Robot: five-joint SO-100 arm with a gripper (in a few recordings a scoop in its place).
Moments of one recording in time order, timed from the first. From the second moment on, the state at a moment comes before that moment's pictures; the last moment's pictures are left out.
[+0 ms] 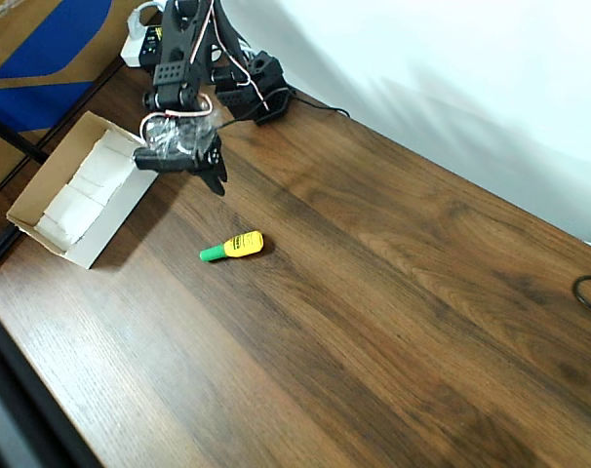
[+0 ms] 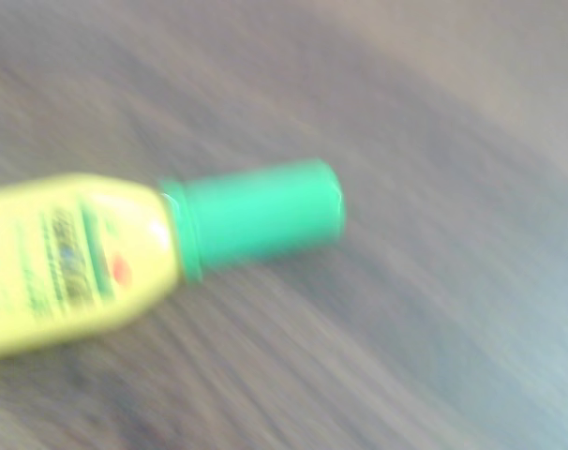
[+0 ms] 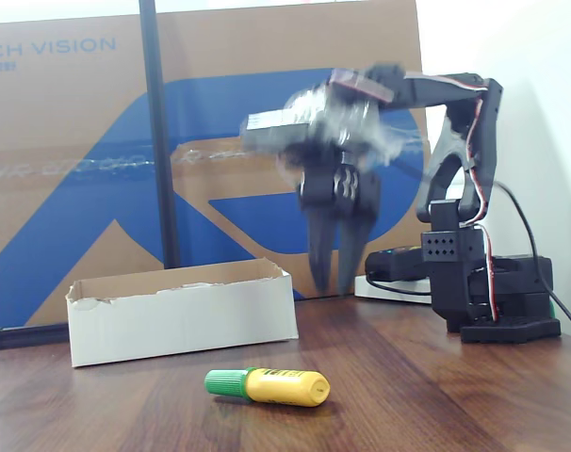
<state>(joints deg) -26.2 115.0 120.1 59.9 -10.6</state>
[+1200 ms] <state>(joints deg) -28.9 79.5 90.8 57.7 -7.7</state>
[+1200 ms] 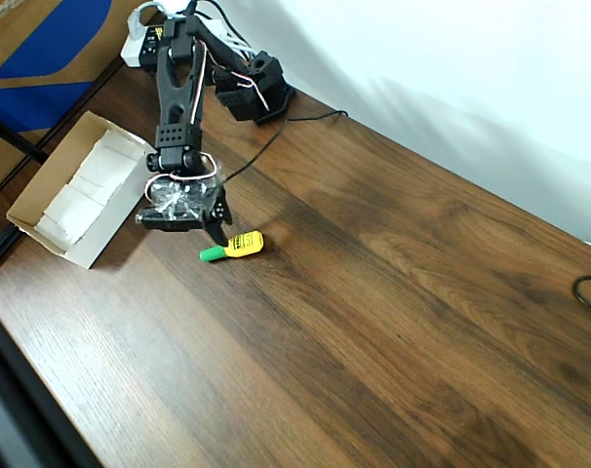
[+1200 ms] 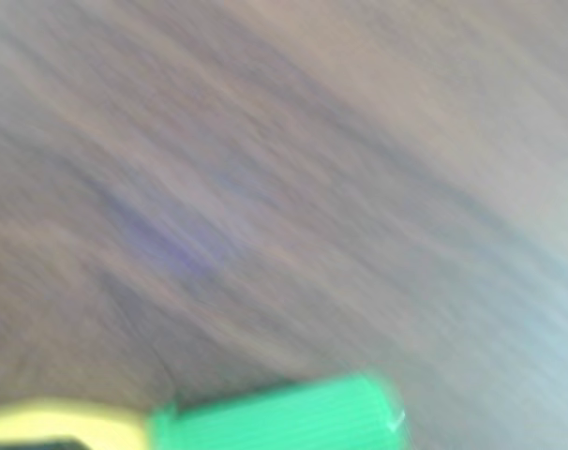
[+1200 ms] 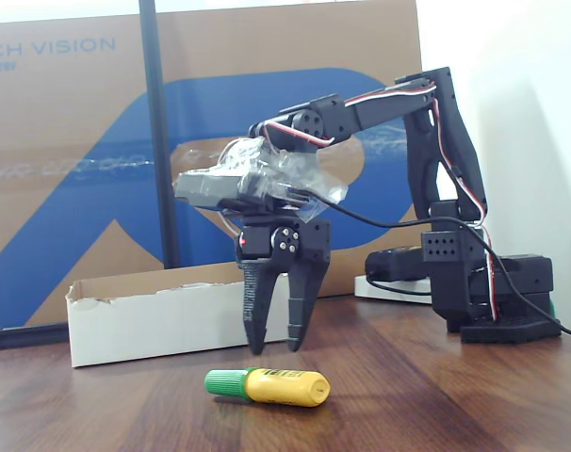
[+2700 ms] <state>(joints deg) -33.8 74.9 85.6 67.1 -9.3</state>
